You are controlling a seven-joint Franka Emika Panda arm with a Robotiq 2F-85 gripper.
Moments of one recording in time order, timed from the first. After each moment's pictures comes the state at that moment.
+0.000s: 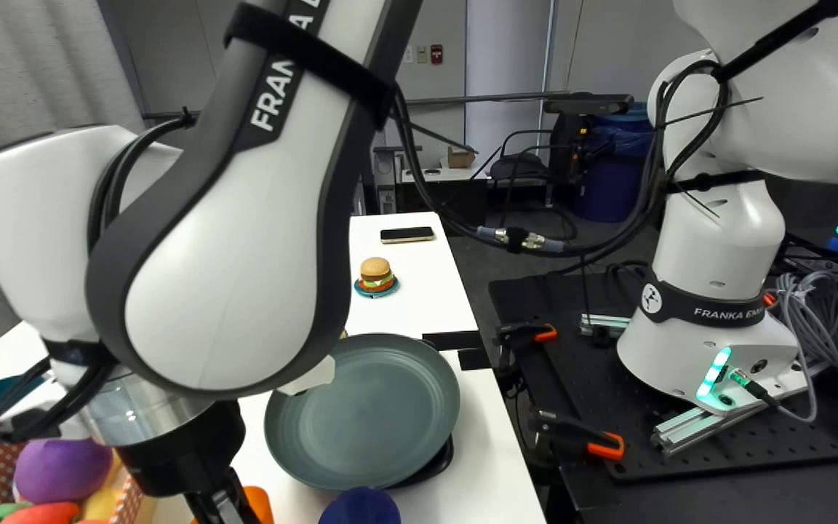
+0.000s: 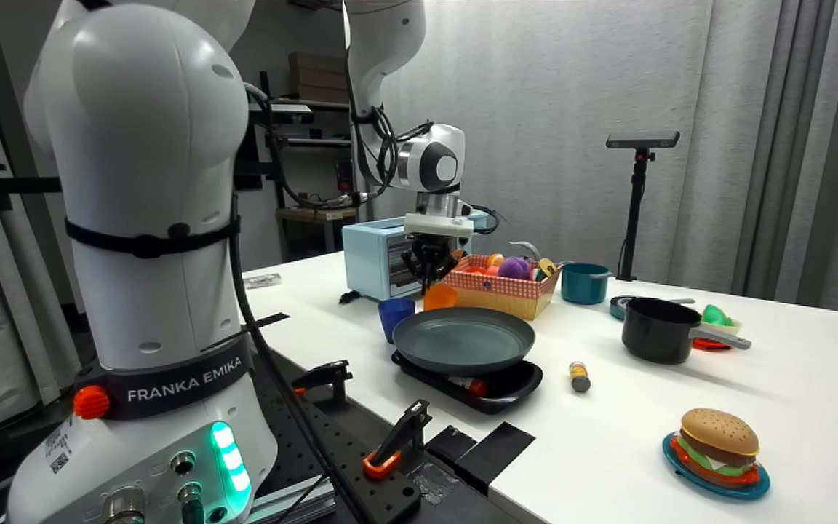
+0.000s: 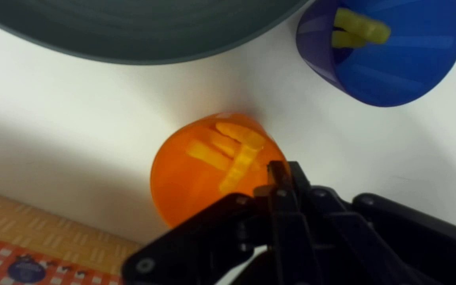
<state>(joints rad) 0.06 0.47 0.25 -2.14 0.04 2.56 -0.51</state>
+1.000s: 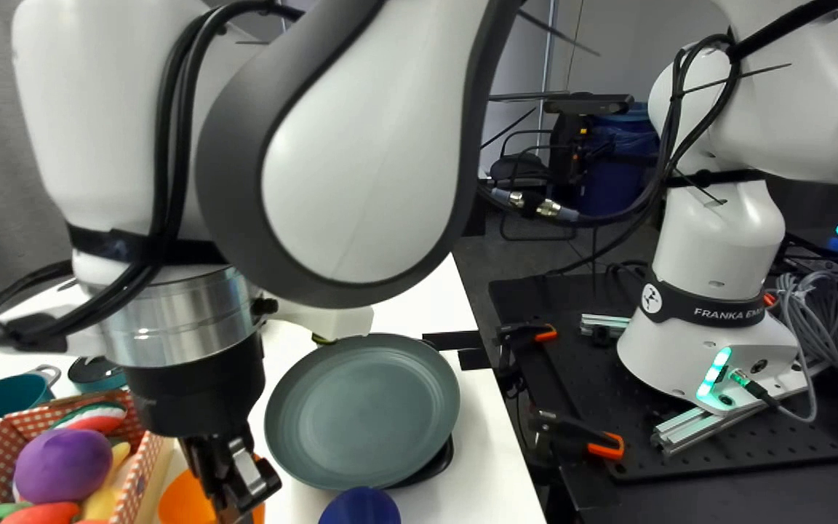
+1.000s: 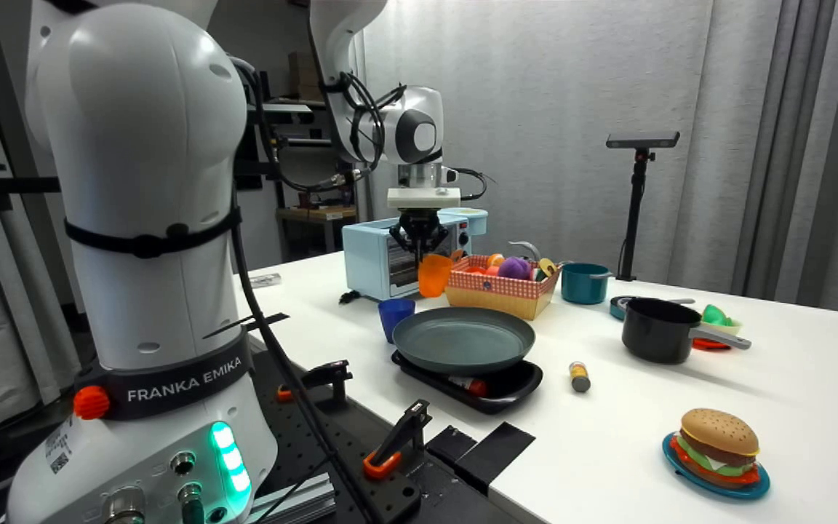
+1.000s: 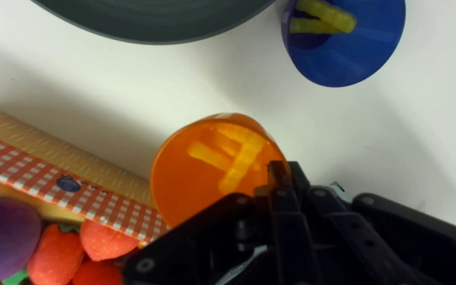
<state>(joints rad) 0.05 0.24 0.30 -2.33 0.05 2.68 -0.51</state>
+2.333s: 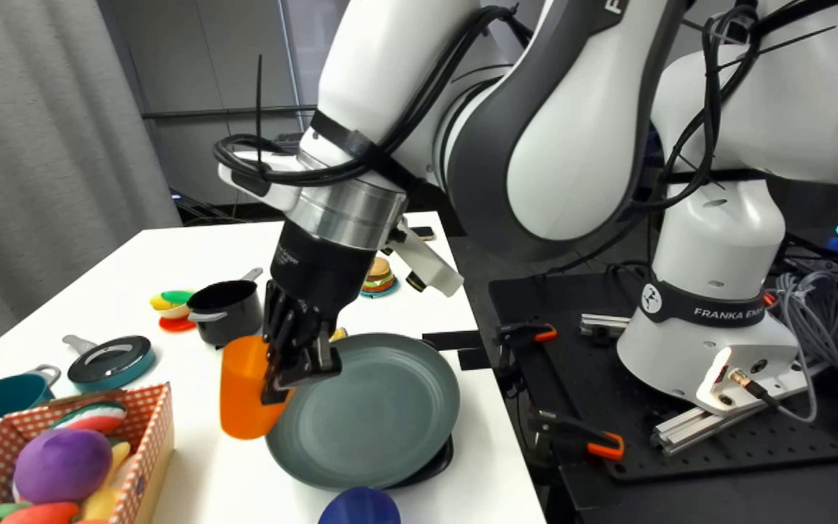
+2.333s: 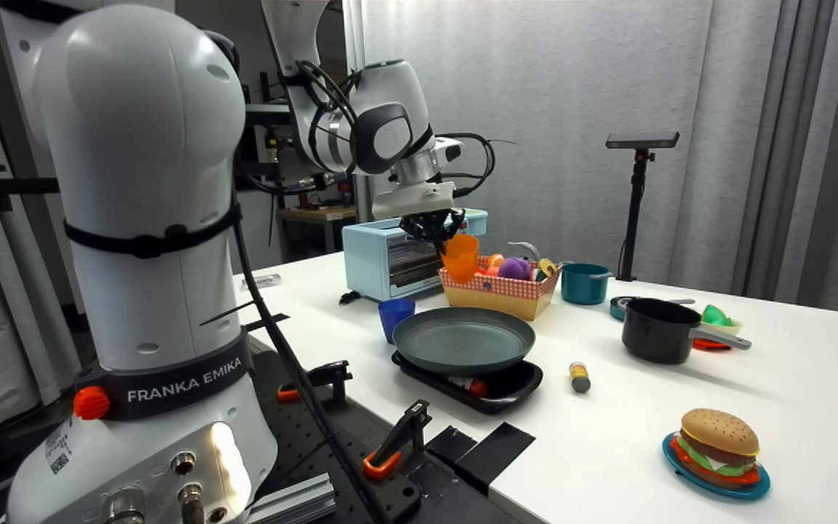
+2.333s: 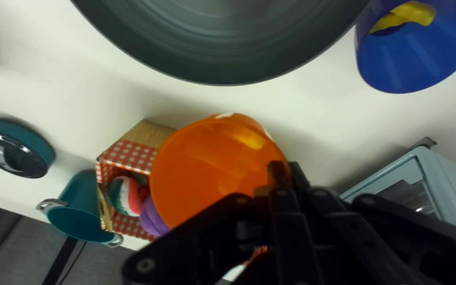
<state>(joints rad) 0.04 -0.02 0.24 -2.75 0.22 3.24 -0.46</state>
